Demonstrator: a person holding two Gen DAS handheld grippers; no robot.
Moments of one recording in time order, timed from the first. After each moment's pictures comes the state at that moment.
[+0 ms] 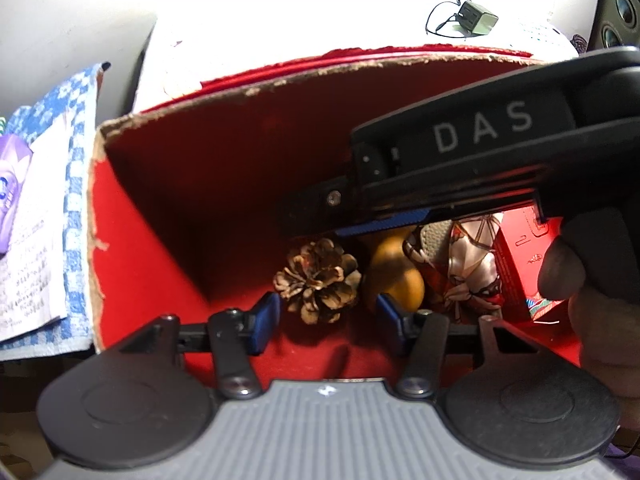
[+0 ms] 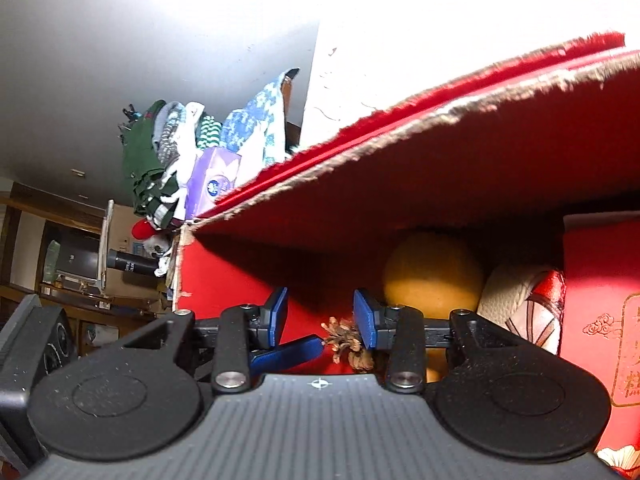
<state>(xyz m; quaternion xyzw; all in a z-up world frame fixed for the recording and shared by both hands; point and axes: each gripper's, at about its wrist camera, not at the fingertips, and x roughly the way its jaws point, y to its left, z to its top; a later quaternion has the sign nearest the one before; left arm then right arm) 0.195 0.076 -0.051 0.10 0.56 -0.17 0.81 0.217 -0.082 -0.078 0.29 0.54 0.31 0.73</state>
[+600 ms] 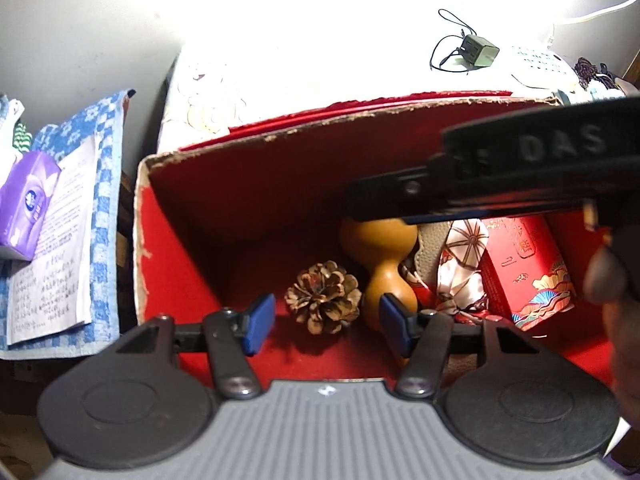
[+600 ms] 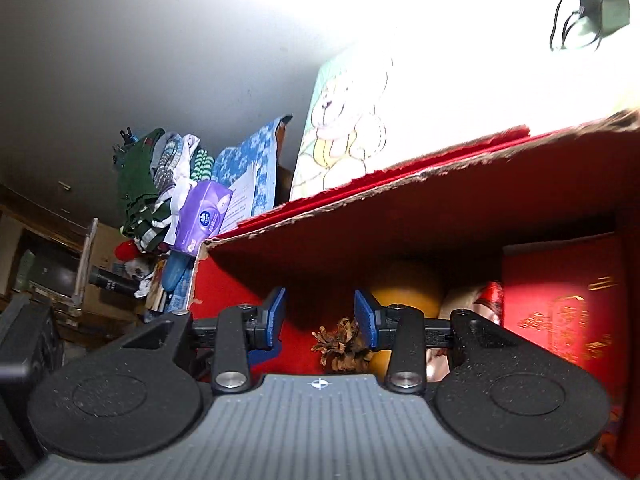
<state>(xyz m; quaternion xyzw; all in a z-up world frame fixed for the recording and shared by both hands) 0.175 0.082 -0.015 0.10 0.52 -0.15 0.84 0.187 -0.095 -0.039 0.25 0.48 0.27 0.80</state>
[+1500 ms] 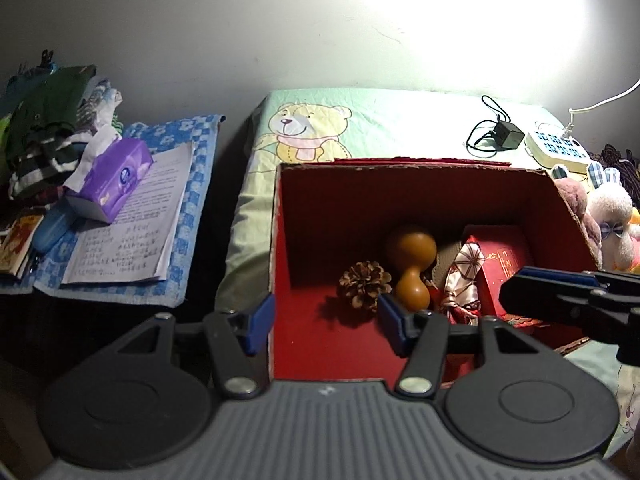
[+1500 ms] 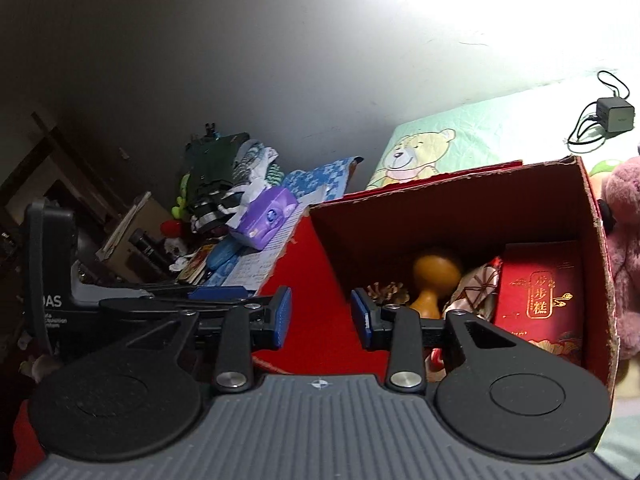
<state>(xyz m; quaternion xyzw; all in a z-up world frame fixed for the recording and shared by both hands) 0.094 0.122 0.035 0.03 0.44 -0.06 0.90 0.072 -0.107 0.007 0.18 0.35 0.35 0.85</state>
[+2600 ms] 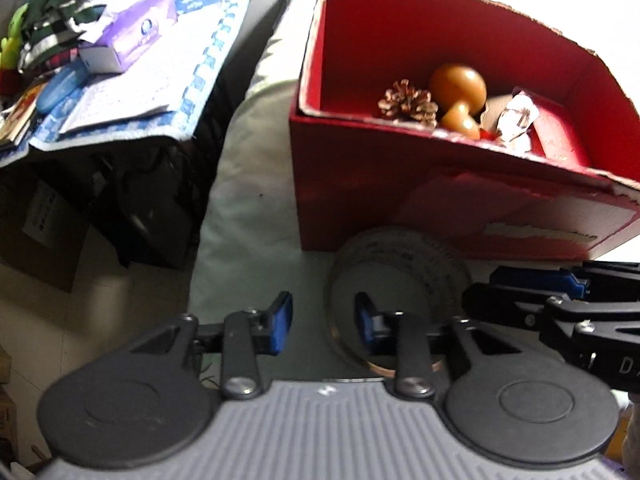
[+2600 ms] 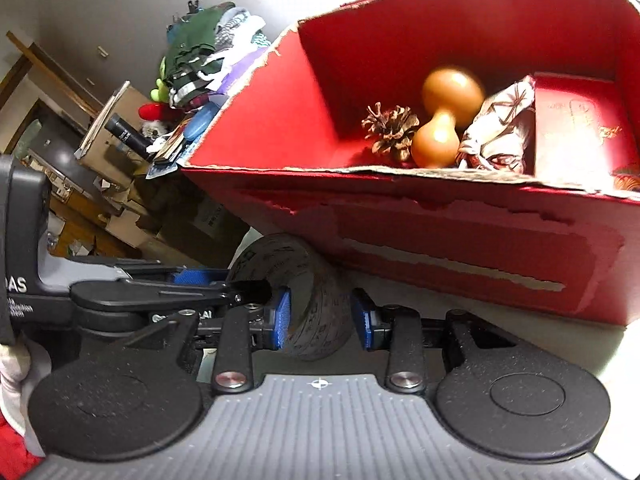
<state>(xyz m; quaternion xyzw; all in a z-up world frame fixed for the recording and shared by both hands) 0.048 0.141 -0.064 0.00 0.55 -0.02 0.83 0.036 -0.066 -0.072 0.11 0.49 0.35 0.79</state>
